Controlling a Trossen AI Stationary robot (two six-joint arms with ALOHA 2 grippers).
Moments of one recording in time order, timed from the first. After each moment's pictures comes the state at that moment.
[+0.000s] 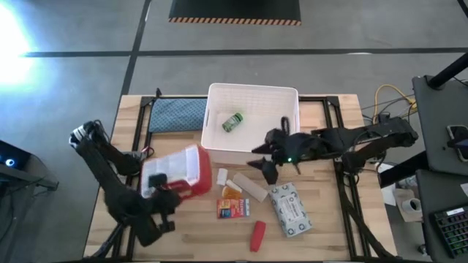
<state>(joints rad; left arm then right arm) -0.90 1.41 1.31 -1.25 -0.67 -1.08 0.23 1.37 1.38 -0.48 0.28 0.64</state>
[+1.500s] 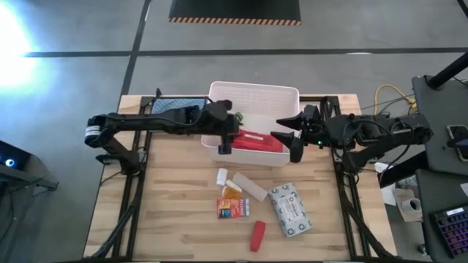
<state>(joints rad) 0.15 1.52 1.40 -0.44 -0.13 0.35 0.24 1.15 1.38 -0.55 0.55 0.52</state>
